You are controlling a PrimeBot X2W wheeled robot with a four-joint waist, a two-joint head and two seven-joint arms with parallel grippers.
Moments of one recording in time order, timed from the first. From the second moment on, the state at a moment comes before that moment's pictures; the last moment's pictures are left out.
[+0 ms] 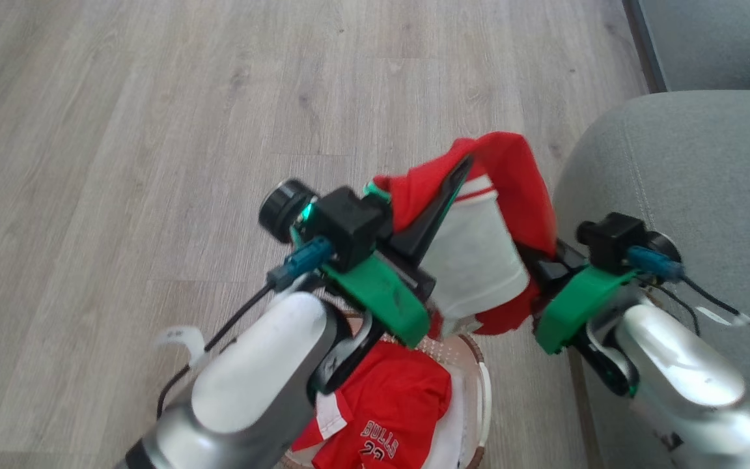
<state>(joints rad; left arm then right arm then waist) -0.59 0.10 -0.80 0.14 -0.44 0.02 -0.12 -0.51 -0.33 0.66 0.51 0.55 0.13 -0.26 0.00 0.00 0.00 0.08</state>
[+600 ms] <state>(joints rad) -0.44 0.11 -0.83 0.16 -0.49 0.05 -0.16 -0.39 -0.37 0.35 0.31 0.49 0.13 -0.26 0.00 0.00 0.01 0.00</state>
